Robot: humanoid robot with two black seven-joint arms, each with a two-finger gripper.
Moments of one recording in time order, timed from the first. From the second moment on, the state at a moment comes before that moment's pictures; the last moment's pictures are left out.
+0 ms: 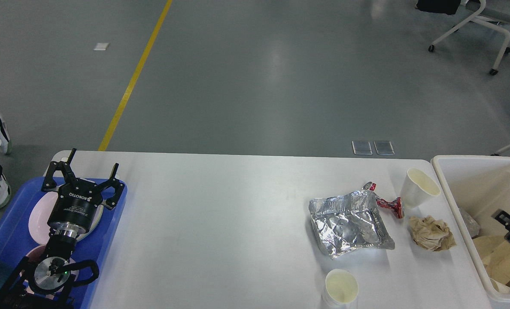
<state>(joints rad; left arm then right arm) -0.25 0.10 -1.62 -0.76 0.35 -0.66 -0.13 0.91 -0.50 -1.13 0.35 0.24 0.03 -0.13</state>
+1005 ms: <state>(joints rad) -0.25 0.11 -1.62 -0.76 0.35 -0.66 -0.13 2.30 -0.32 -1.40 1.62 0.07 0.74 -0.14</state>
